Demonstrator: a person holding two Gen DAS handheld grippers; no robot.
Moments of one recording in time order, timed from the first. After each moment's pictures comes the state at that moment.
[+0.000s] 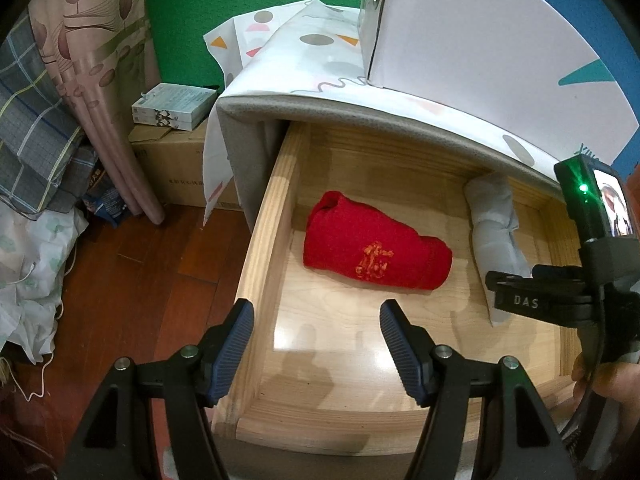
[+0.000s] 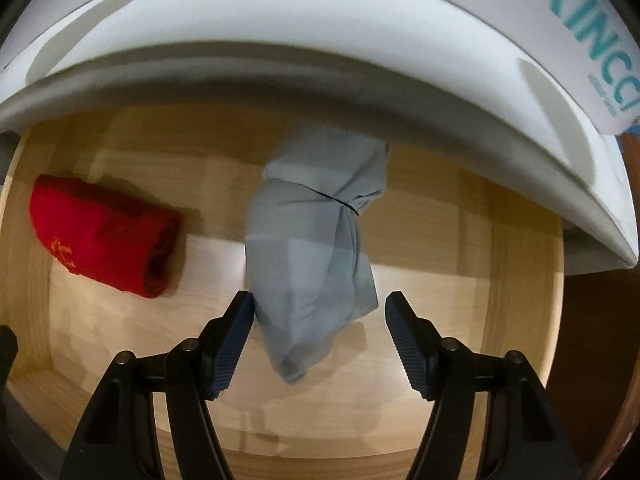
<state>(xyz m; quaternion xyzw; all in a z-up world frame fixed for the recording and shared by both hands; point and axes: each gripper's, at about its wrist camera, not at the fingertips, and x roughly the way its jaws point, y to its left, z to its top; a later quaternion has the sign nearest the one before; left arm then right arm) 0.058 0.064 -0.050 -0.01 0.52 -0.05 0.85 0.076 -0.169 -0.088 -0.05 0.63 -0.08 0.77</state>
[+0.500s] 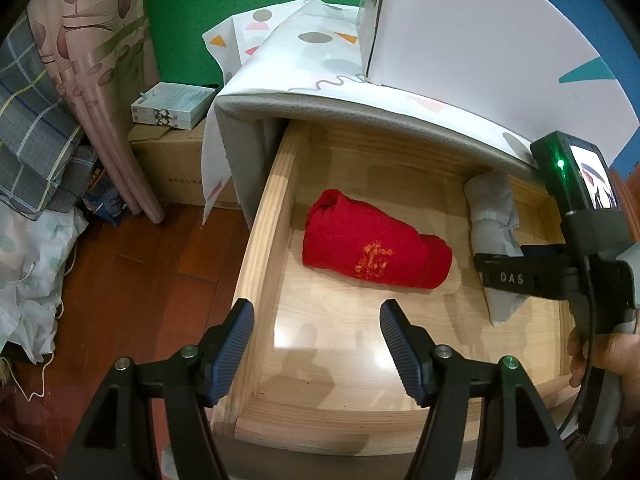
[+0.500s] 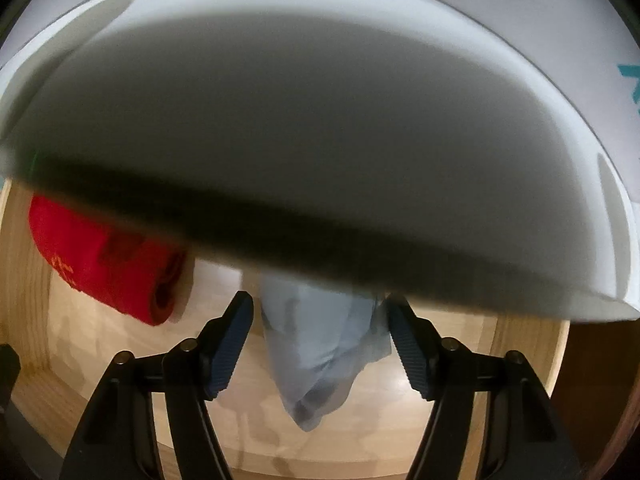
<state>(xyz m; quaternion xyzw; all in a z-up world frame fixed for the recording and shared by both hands) 0.057 0.062 -0.050 -0.01 0.52 -0.05 0.85 0.093 -0.150 -0.095 -0.07 0.63 -0.05 0.77</state>
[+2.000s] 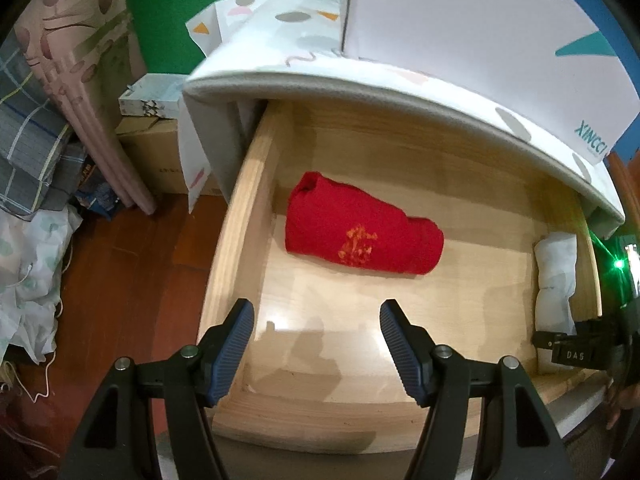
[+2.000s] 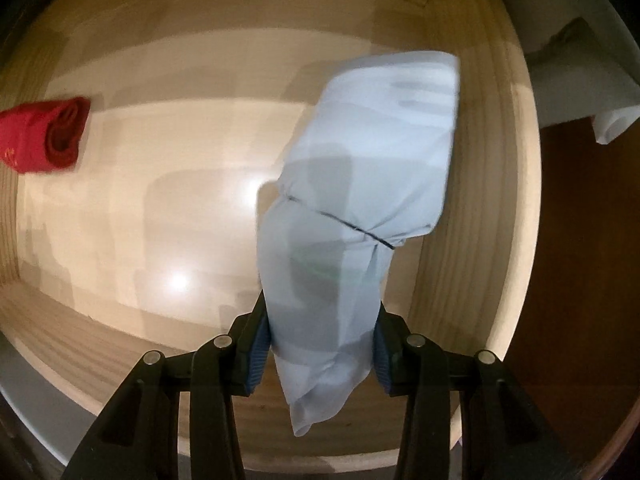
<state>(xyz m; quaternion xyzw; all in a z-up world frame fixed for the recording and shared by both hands) 0.062 0.049 -0.061 0.00 0.55 -0.07 0.83 0.003 -0.228 -0.115 -0.01 0.73 -0.07 0.68</state>
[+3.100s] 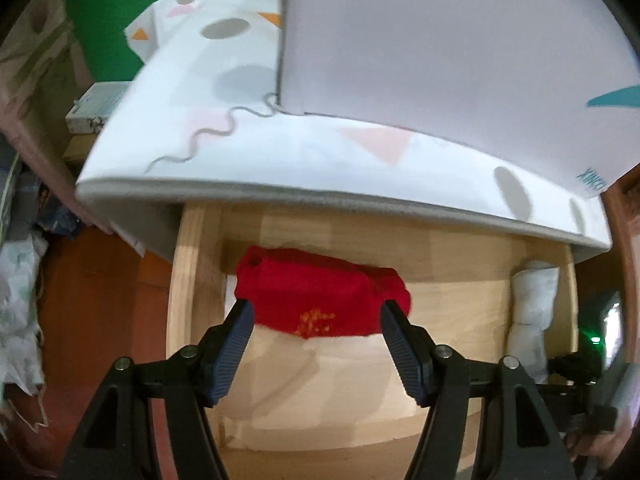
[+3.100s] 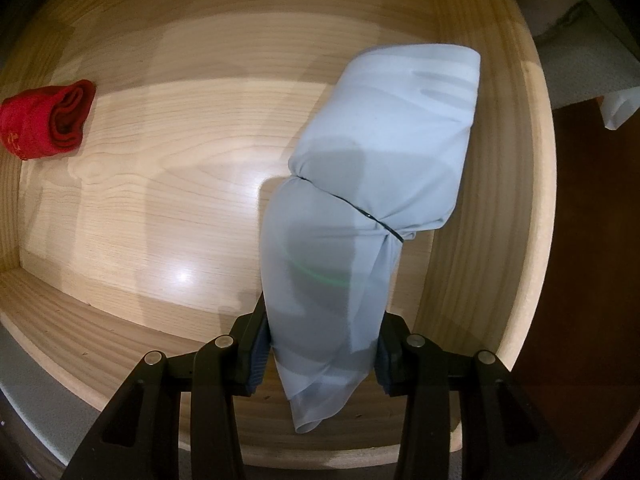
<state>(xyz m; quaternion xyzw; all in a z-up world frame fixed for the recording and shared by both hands) 0.137 0.018 -0.060 0.01 0.59 -0.12 0.80 0.007 -0.243 -0.131 0.00 0.74 -0.06 0.67</state>
